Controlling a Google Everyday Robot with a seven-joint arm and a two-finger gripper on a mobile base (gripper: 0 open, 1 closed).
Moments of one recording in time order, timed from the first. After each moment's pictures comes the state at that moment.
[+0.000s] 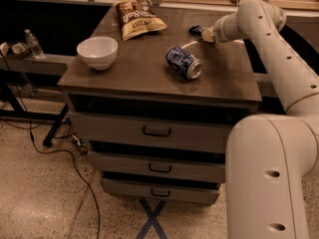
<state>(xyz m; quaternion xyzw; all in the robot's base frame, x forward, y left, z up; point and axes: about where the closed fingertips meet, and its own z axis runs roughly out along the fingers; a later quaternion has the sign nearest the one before) 0.914 -0.209 0.839 -0.26 0.84 0.04 0.48</state>
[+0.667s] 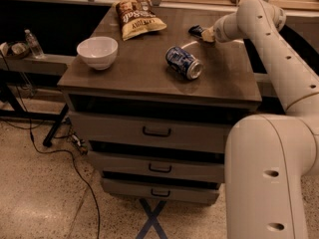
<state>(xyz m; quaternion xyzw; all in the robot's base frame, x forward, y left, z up) 0.914 -0.209 0.841 -0.26 0.84 0.04 0.48</state>
